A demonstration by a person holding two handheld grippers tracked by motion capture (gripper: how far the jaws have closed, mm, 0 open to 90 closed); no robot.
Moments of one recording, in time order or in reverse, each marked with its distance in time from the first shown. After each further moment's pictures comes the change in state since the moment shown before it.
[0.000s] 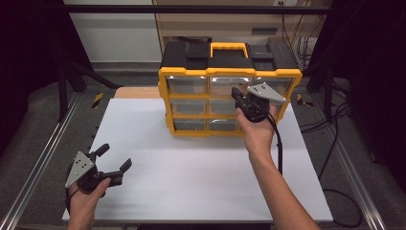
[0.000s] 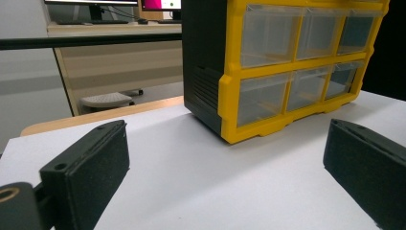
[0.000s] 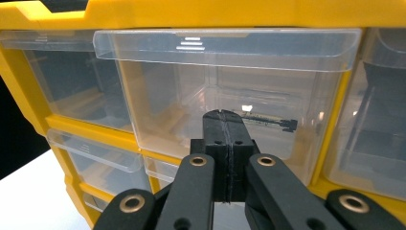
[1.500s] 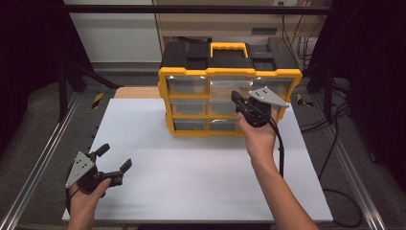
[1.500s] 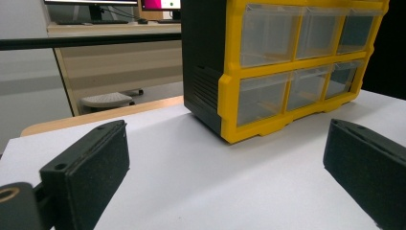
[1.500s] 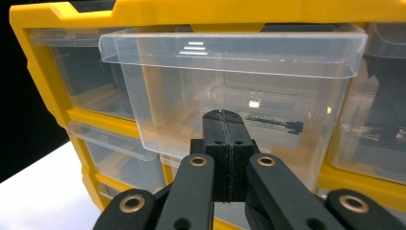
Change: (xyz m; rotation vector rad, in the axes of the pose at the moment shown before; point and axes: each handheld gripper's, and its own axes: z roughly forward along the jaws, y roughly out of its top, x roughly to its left) left arm -0.001 0.000 0.000 0.003 0.000 0.005; right arm 0.003 -0.004 -0.013 -0.007 0.030 -0.003
